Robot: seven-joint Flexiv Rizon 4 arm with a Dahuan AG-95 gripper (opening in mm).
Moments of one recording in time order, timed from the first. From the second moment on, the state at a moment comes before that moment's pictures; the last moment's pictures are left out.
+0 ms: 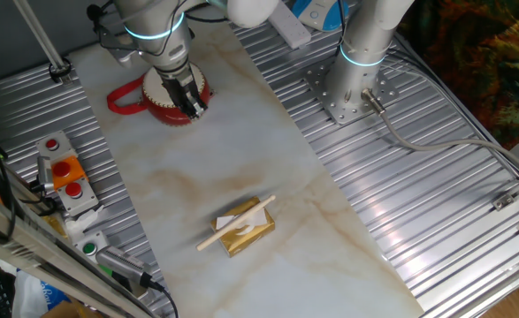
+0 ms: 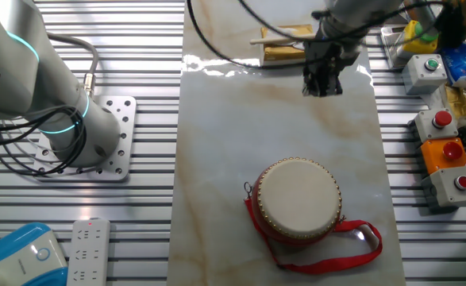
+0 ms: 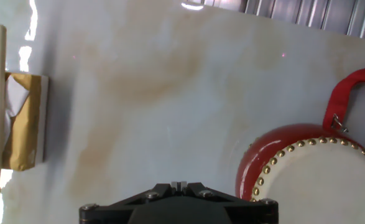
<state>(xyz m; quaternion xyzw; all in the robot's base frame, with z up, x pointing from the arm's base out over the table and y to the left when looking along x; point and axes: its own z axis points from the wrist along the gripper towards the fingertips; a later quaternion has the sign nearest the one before) 0.515 0.031 0.189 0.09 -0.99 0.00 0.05</state>
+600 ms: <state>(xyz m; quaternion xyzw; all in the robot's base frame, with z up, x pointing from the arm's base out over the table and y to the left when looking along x) 0.527 0.081 0.181 0.07 -1.00 0.00 0.04</state>
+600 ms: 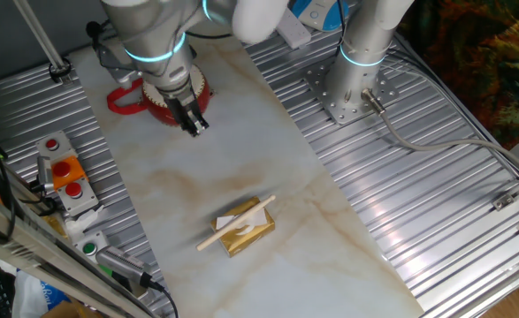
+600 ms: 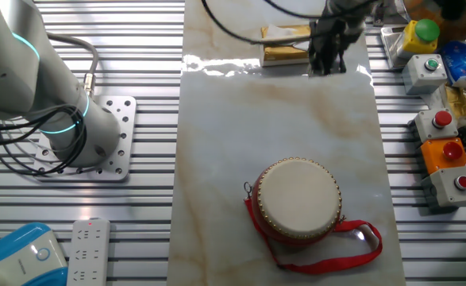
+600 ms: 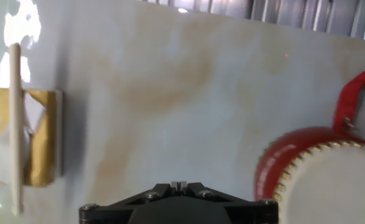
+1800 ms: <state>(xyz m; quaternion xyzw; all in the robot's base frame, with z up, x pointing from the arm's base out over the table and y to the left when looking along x) 0.539 0.217 0.112 0.01 -1.00 -0.03 0.01</state>
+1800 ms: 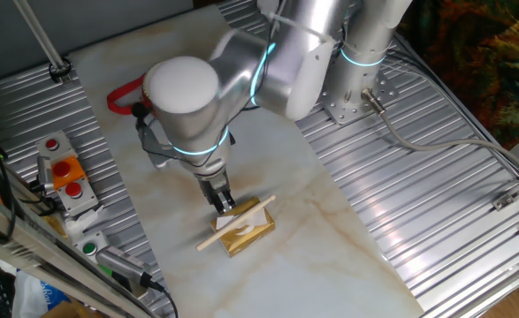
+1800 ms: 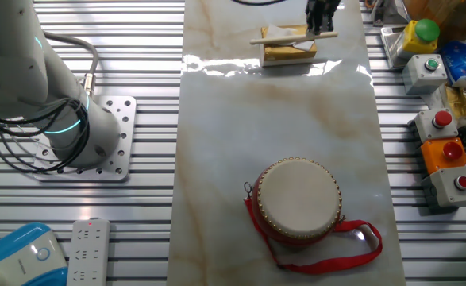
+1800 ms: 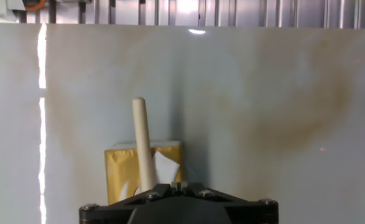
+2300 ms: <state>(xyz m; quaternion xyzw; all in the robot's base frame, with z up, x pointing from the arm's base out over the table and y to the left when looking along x) 0.556 0.232 0.109 0.01 -1.00 -0.07 -0.01</state>
